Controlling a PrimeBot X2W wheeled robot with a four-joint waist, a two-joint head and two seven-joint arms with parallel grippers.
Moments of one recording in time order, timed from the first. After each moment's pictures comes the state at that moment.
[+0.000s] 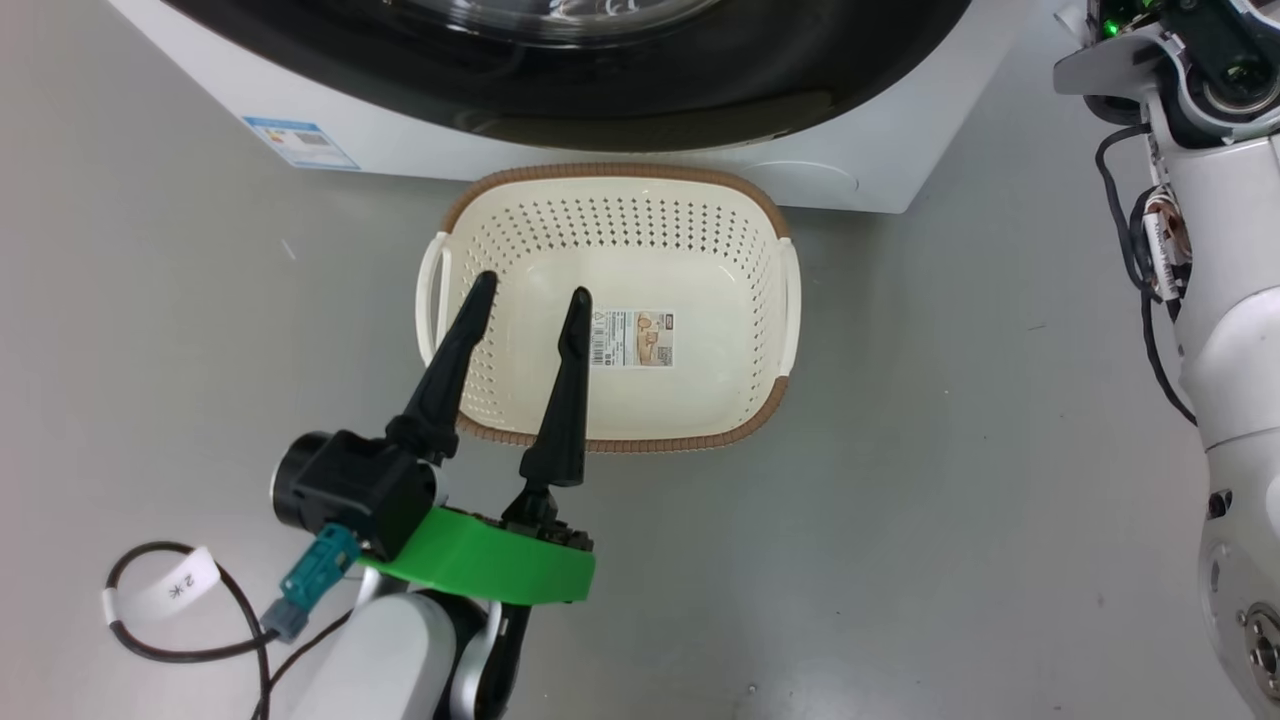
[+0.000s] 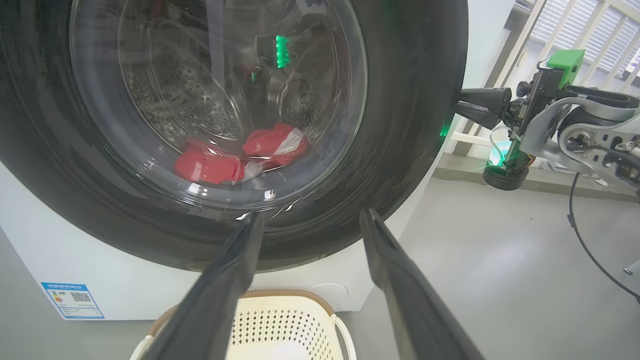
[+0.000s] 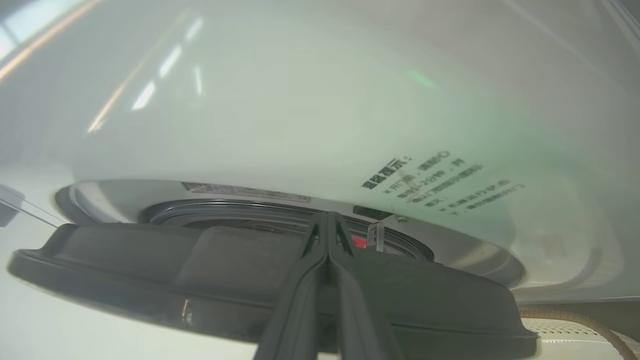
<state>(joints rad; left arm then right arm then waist) -0.42 0.05 -0.38 0.05 -0.36 0.11 -0.21 -1.20 -0.09 -0.03 0.88 1.31 0.13 0.37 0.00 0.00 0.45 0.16</state>
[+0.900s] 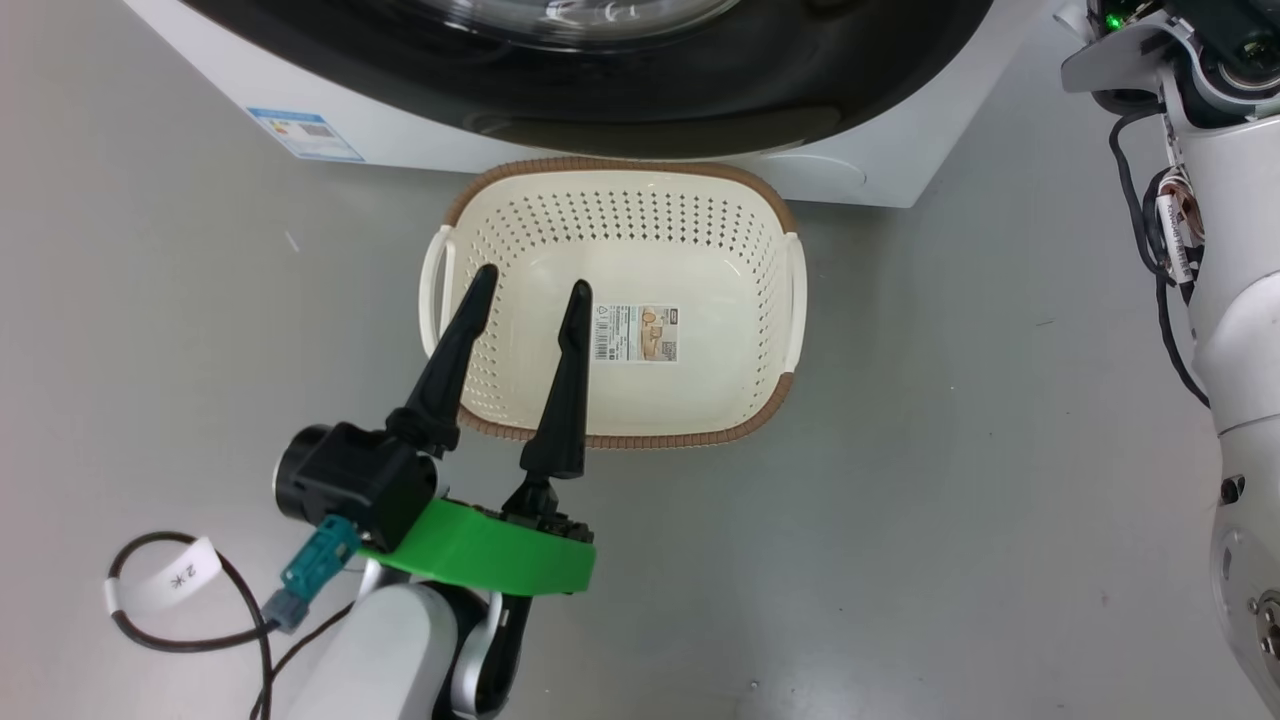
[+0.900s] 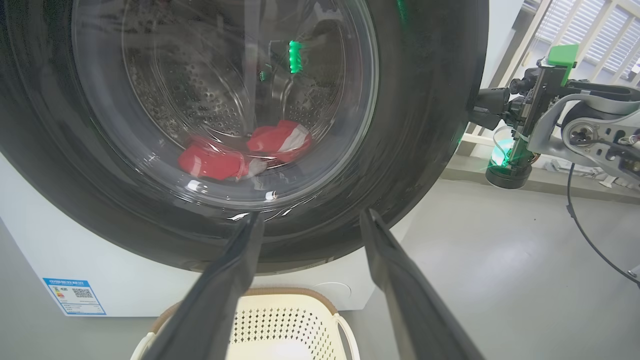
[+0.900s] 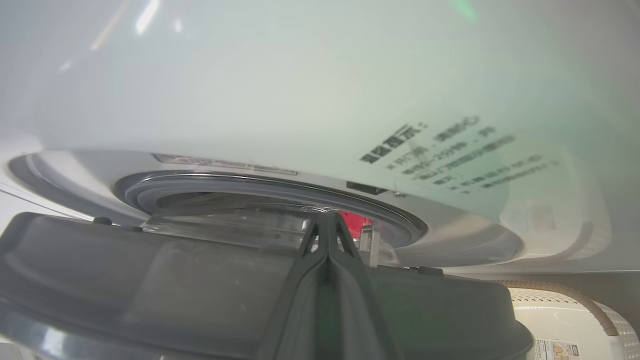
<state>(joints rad) -0.44 0.05 -0.39 0.08 -0.38 0.11 -0.23 -1.24 -0.09 -0.02 0.91 1.28 0.12 0.51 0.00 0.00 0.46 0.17</state>
